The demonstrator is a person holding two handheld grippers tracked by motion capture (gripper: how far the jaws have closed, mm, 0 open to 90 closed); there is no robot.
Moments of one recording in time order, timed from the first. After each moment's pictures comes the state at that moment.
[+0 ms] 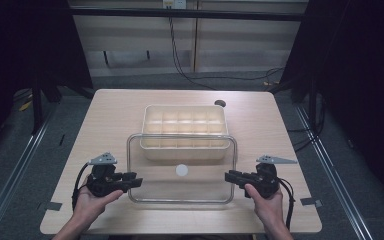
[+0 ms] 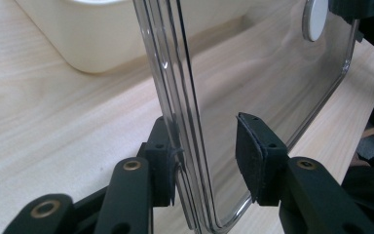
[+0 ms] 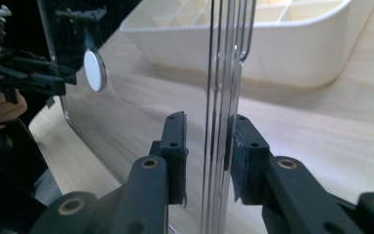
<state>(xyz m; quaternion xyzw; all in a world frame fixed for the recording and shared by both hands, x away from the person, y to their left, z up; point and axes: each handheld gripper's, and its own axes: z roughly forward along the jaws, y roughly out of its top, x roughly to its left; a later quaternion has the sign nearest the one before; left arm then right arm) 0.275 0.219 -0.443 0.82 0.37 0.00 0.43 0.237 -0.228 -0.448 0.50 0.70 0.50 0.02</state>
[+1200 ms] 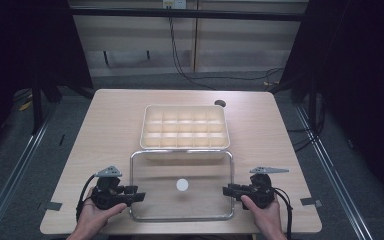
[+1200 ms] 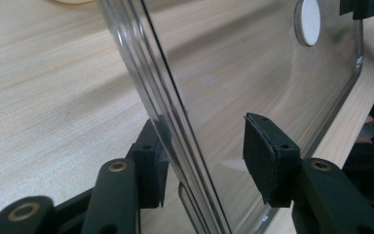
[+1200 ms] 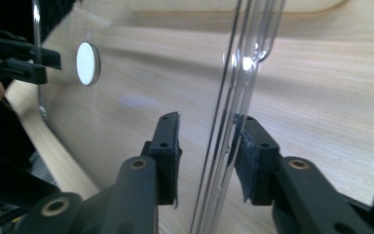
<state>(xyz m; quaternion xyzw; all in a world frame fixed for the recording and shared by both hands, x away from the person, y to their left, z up) 0.260 0.214 -0.473 0.82 0.40 -0.03 0.40 0.225 -0.223 -0.479 0.52 0.73 0.45 0.00</state>
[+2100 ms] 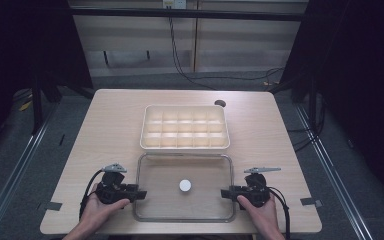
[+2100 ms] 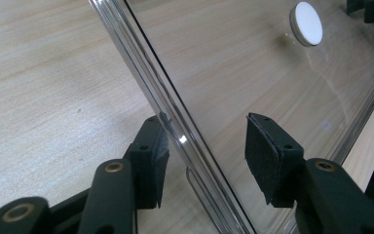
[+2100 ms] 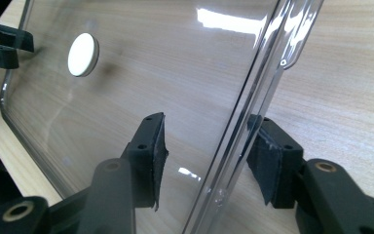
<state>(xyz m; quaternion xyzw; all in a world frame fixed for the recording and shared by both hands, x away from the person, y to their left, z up) 0.278 0.211 -0.487 0.83 0.41 -0.05 0.37 0.235 -0.218 -0.495 0.55 0.74 0.39 -0.01</state>
